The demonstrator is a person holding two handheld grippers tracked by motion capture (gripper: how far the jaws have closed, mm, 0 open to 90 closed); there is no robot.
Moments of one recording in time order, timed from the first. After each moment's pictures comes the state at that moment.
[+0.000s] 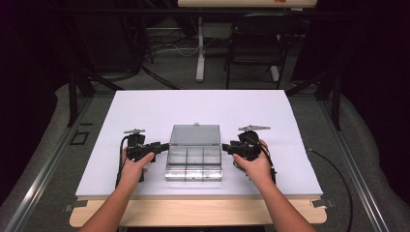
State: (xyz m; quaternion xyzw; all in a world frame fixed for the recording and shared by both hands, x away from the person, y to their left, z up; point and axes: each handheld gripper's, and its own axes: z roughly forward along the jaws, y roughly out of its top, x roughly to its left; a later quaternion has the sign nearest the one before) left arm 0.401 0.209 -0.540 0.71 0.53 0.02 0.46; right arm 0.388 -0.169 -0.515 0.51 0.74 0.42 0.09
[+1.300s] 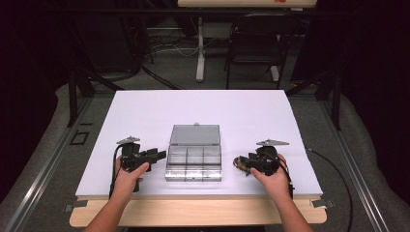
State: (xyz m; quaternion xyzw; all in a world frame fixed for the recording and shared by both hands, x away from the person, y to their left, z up) left arm 0.367 0.217 -0.536 0.71 0.51 0.02 0.48; right arm 0.352 -0.220 -0.540 0.54 0.73 0.40 0.12
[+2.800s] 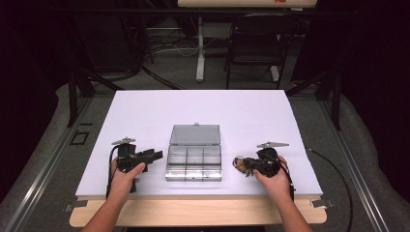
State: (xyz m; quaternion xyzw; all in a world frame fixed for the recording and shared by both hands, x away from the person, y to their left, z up) left arm 0.366 0.230 -0.539 0.70 0.52 0.02 0.49; right arm 0.353 -0.225 -0.549 0.53 0.75 0.38 0.10
